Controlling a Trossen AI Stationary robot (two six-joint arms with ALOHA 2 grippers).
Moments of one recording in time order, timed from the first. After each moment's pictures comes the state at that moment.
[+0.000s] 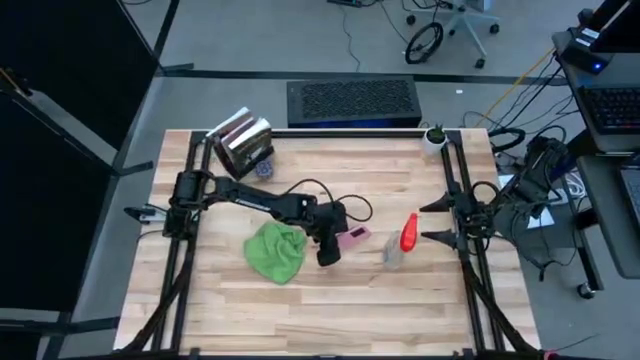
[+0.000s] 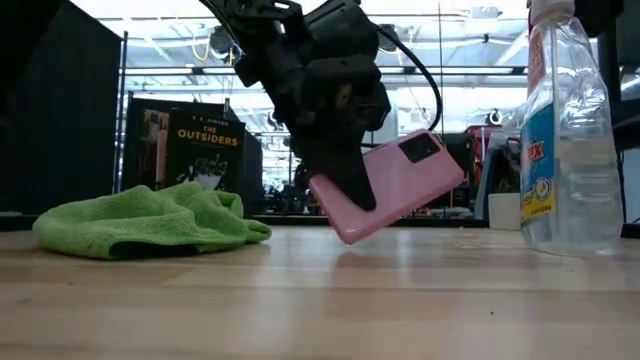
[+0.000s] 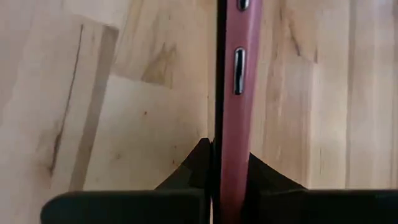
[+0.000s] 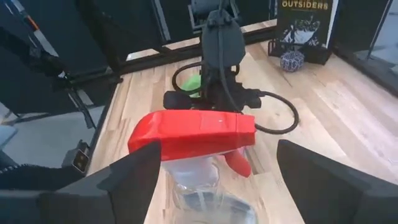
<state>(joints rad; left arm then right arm) -0.02 2.01 1.35 -0.32 0.28 -0.31 0.82 0.57 0.78 -0.74 0.76 0.60</state>
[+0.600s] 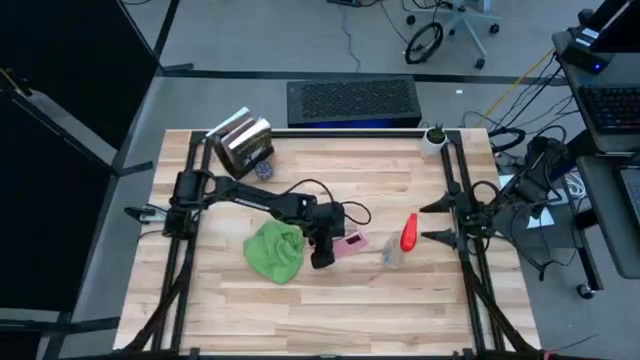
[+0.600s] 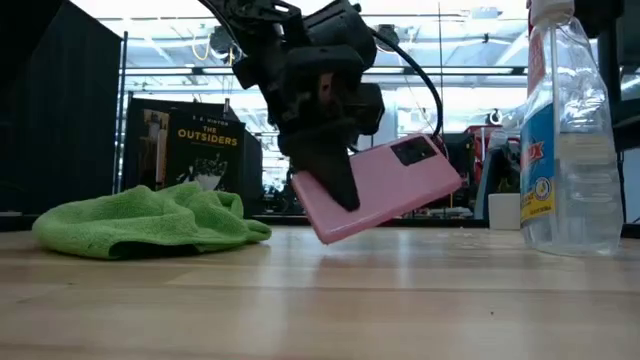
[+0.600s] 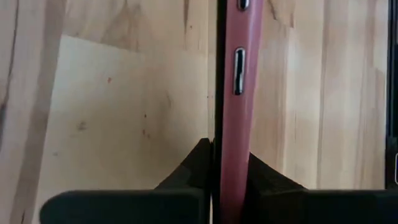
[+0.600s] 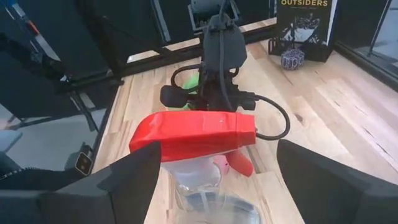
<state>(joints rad) -0.02 2.02 1.35 -0.40 0.41 -0.28 0.82 0.57 0.78 -0.74 0.76 0.65</state>
